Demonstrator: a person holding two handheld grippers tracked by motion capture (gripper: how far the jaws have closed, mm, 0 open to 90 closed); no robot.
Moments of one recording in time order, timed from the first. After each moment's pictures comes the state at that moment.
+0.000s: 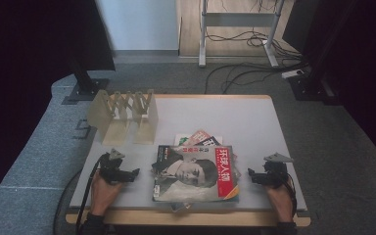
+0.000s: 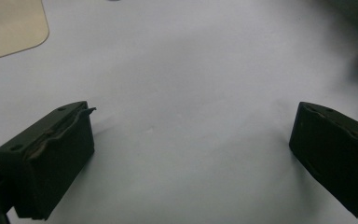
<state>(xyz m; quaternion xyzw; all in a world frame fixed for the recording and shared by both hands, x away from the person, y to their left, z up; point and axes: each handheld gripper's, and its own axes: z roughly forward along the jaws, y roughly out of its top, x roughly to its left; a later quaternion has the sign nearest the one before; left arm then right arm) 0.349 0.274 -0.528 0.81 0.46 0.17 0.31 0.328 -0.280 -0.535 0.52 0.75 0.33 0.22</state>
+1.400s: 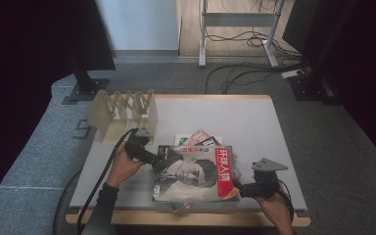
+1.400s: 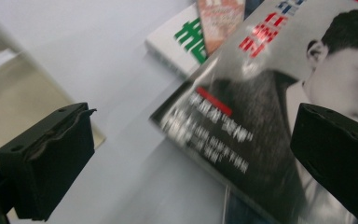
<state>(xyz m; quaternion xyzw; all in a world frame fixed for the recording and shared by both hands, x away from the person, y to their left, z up) 0.404 0.182 -0.459 0.88 0.30 0.12 0.34 0.281 -0.227 -0.481 0.41 0.79 0.41 0.19</state>
